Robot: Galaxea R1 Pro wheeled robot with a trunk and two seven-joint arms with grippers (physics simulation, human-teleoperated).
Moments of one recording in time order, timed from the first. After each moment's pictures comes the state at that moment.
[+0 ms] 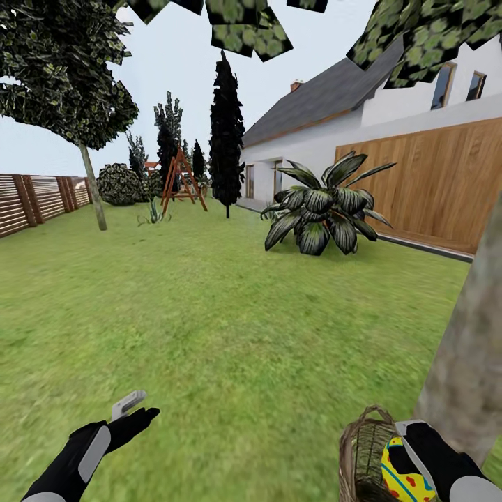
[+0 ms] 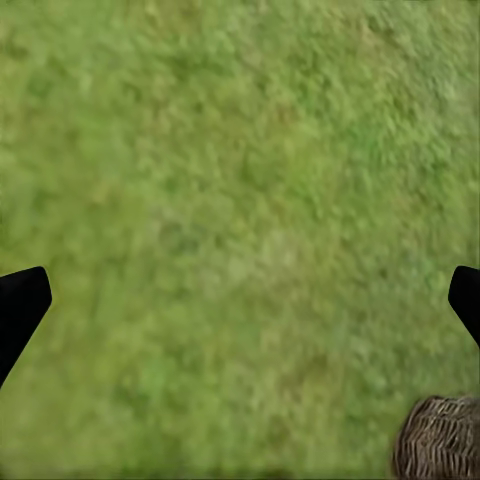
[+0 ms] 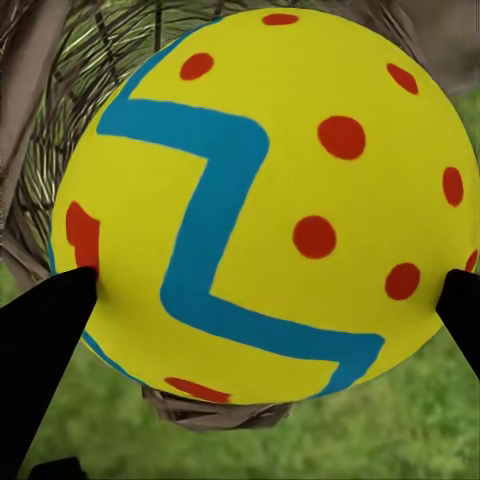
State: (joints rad) left arm -0.46 0.14 0.23 -0.64 0.39 0.47 -0.10; right arm -0.55 -0.26 0.03 -0.43 0.07 0.64 0.03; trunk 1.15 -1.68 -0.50
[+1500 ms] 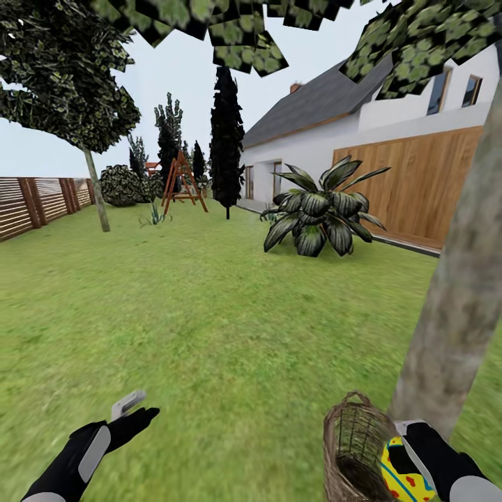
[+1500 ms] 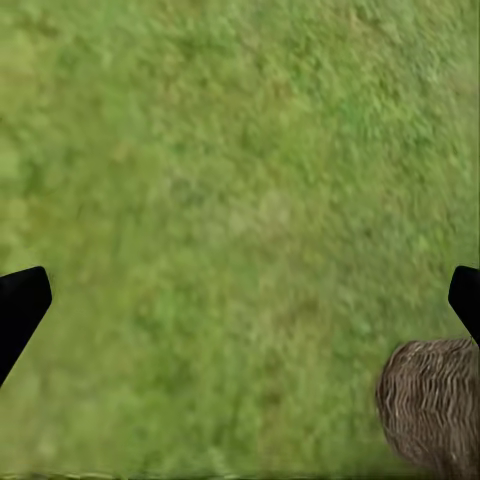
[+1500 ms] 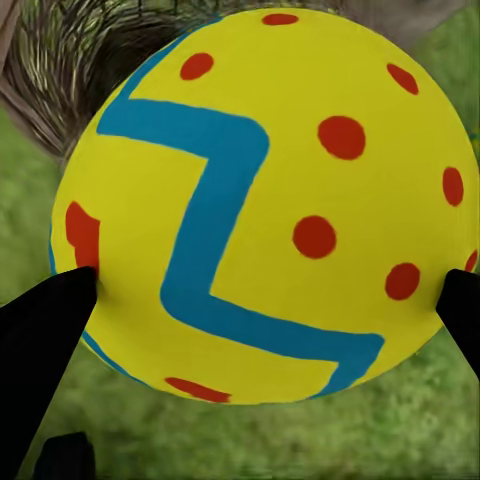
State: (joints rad) left arm -0.46 0.14 0.23 -0.64 0.39 0.47 -0.10; right arm -0.55 -0.26 0.03 -0.43 0.07 0.64 0.03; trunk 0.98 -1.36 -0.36
